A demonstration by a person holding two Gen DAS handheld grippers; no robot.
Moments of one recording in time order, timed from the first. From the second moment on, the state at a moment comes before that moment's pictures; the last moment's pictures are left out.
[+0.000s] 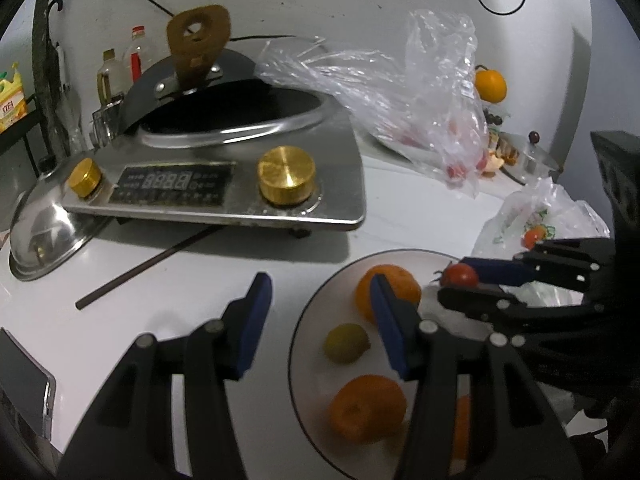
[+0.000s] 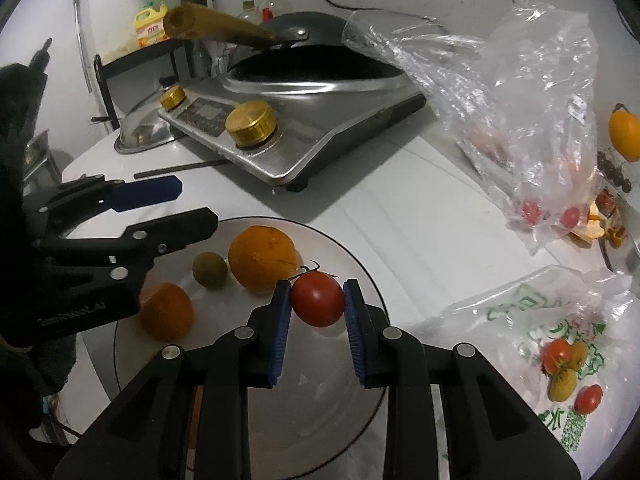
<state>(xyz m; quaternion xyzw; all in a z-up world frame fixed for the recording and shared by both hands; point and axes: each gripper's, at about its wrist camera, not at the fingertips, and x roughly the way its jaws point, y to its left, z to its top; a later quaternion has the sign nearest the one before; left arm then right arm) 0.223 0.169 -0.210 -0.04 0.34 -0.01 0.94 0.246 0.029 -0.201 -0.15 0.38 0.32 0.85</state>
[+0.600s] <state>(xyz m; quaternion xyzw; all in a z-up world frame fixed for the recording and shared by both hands) 0.214 0.172 -0.207 -0.05 0.34 0.00 0.94 0.250 0.031 -0.214 -0.16 0.39 0.31 0.85</state>
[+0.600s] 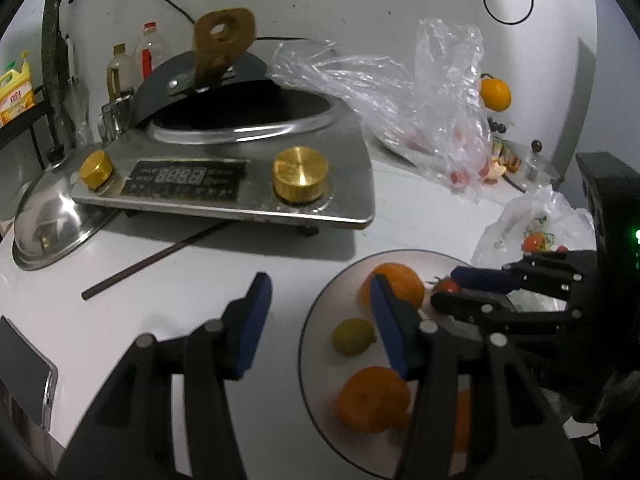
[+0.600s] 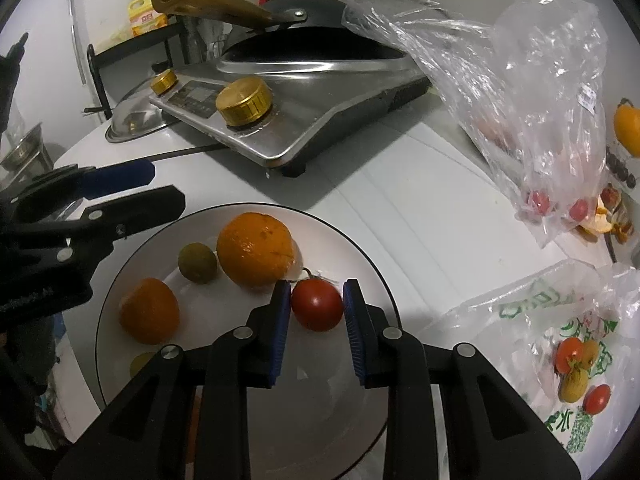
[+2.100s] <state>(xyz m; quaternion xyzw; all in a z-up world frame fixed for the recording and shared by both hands) 0.162 0.063 -0.157 -0.02 0.28 -0.05 0.96 0.180 -0.086 -0.150 -0.11 0.32 0.27 0.90</state>
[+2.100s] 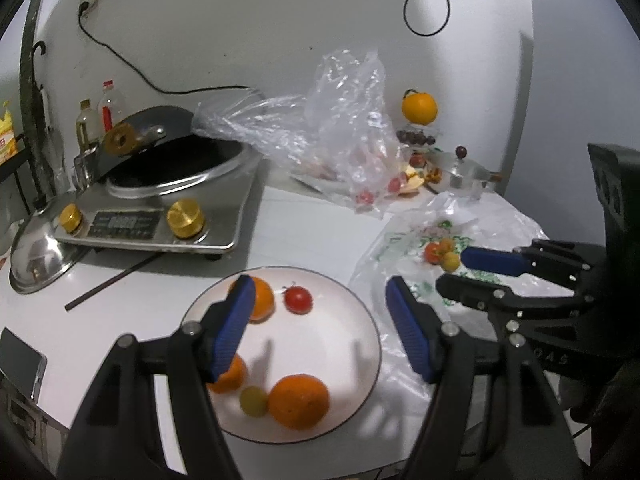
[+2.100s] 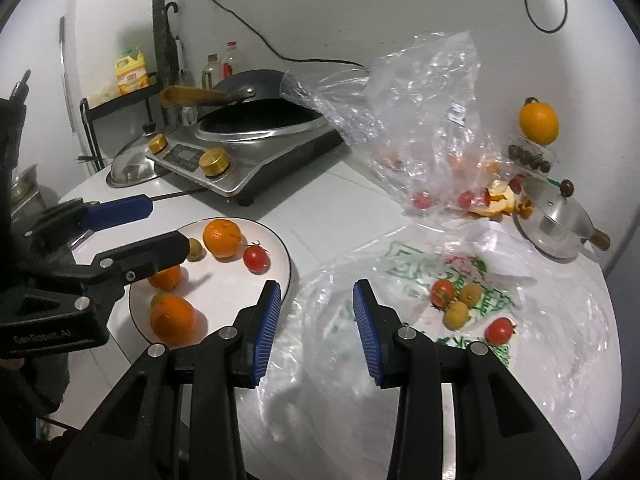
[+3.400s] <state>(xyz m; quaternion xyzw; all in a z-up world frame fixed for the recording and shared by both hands) 0.216 -0.050 -0.163 0.01 0.31 -0.11 0.94 0.215 -0.201 -0.151 -0.06 0.31 0.22 0.92</state>
